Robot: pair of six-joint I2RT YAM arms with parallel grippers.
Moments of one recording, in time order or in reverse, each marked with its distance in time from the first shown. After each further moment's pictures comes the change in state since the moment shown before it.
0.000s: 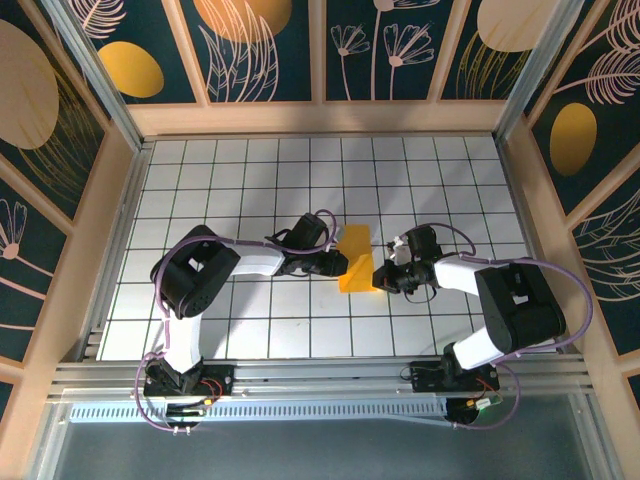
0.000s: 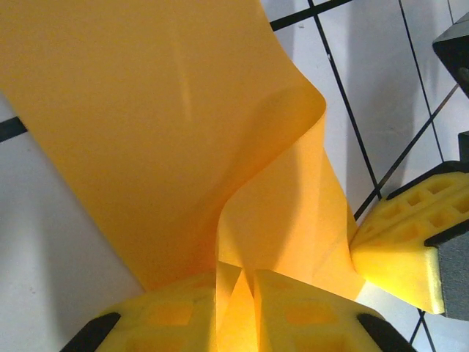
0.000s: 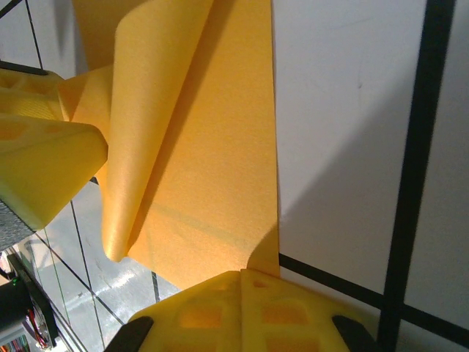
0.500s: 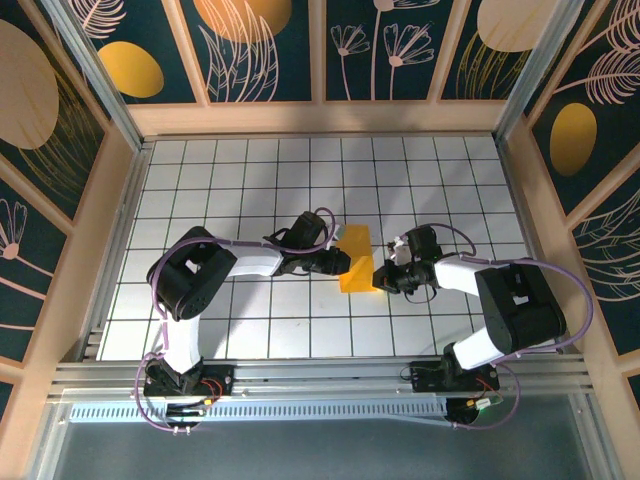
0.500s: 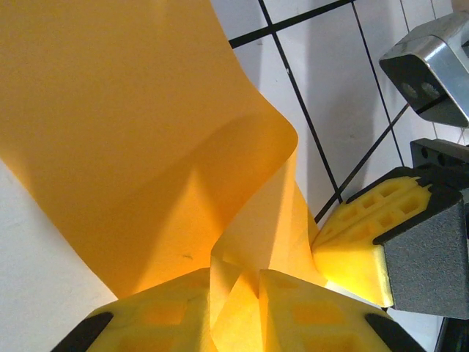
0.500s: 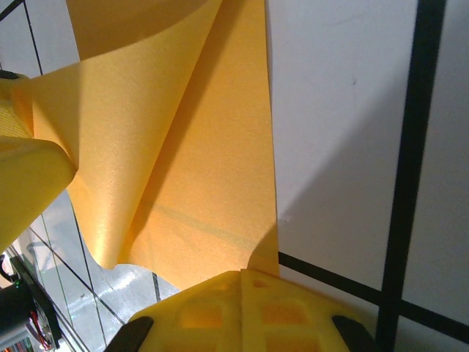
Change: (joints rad) left arm 0.000 -0.025 -0.009 0.032 0.039 -0.028; right arm 0.000 -0.003 -0.002 0.000 0.001 0.013
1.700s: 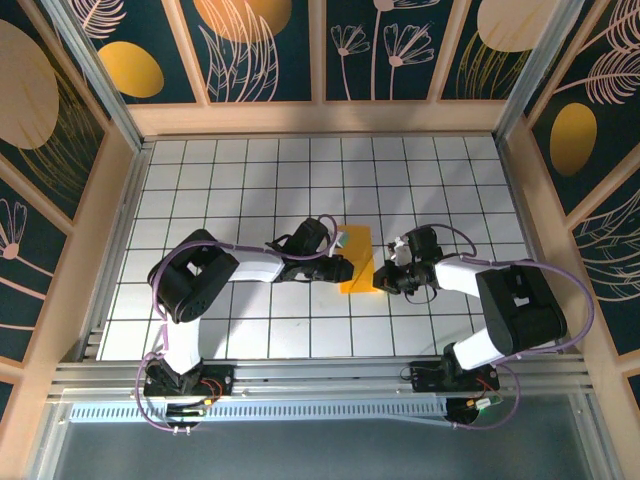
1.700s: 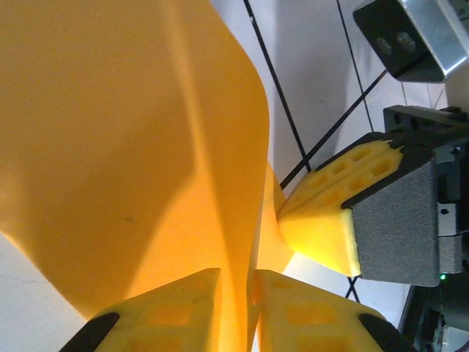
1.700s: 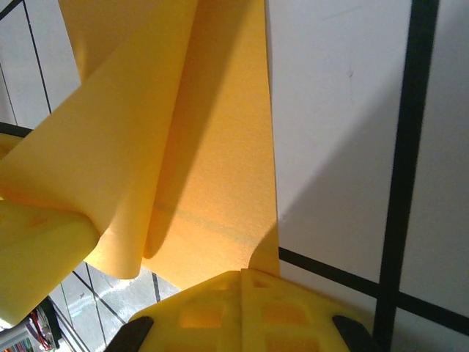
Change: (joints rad) left arm -0.034 -0.008 -0.042 0.043 0.052 -0.063; right arm 0.000 -0.009 -0.005 0.000 0.001 0.006
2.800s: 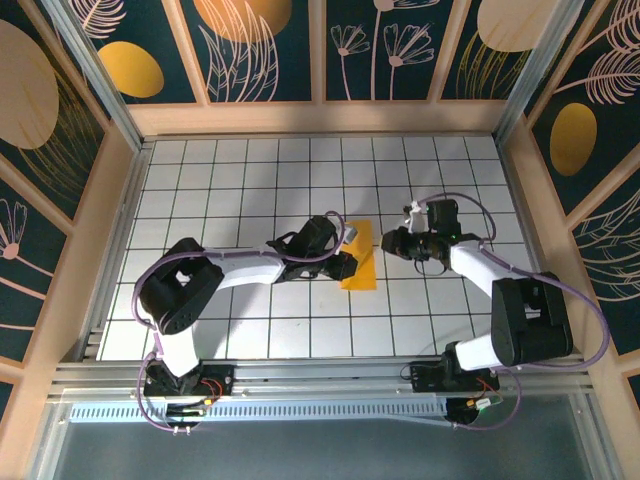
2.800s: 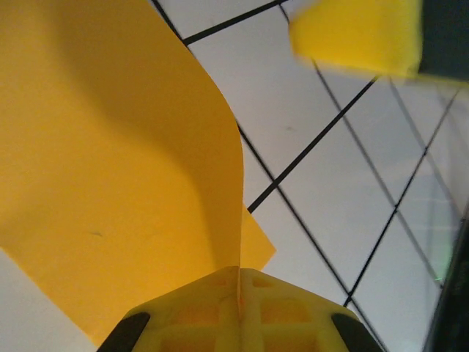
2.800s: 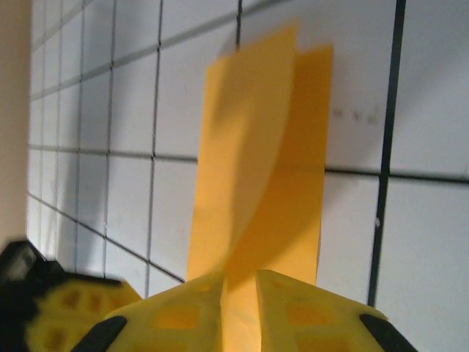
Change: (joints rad) left arm -0.061 -0.088 0.047 -0.078 -0.137 0.100; right arm -0.132 -0.089 0.148 -0.036 -0.019 -0.077
